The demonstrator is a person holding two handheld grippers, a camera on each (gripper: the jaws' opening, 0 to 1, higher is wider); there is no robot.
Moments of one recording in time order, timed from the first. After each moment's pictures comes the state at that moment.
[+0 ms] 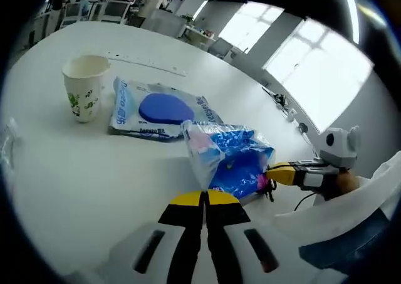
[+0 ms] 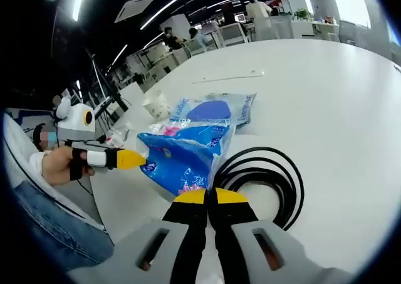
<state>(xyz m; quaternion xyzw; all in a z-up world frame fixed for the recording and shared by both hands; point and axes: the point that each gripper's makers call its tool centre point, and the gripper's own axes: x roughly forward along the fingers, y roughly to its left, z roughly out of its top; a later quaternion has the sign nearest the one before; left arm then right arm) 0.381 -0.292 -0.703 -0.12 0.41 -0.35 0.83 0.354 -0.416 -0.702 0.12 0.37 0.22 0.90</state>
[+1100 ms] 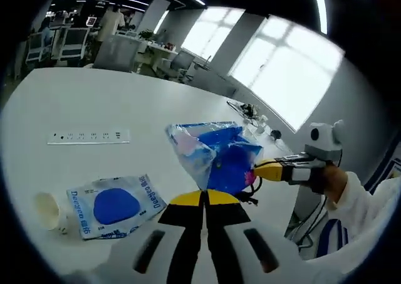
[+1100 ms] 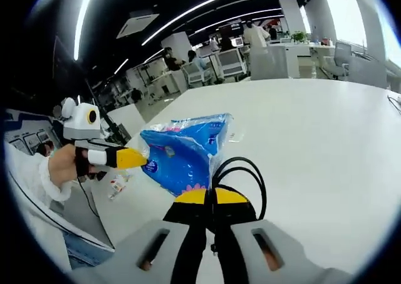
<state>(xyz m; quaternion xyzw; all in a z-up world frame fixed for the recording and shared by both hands) 0.459 -0.403 -0.558 -0.11 0.35 -0.45 0.81 0.427 -0.512 -0.559 0.11 0.31 0.20 0.92</state>
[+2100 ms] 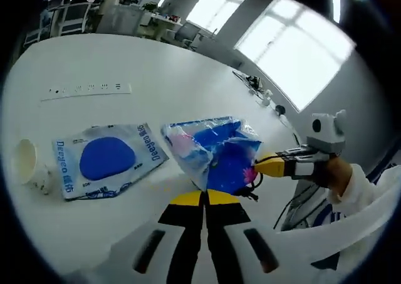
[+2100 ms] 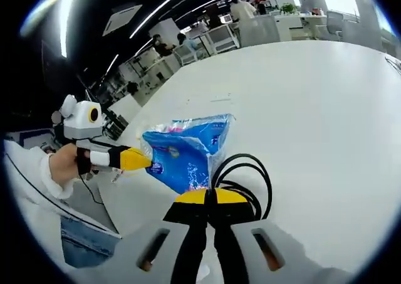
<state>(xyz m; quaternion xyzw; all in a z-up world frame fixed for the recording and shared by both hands) 0.402 -0.371 -0.657 -0.10 0.46 -0.43 0.77 0.367 -0.474 -0.661 0.17 0.41 0.21 0.87</state>
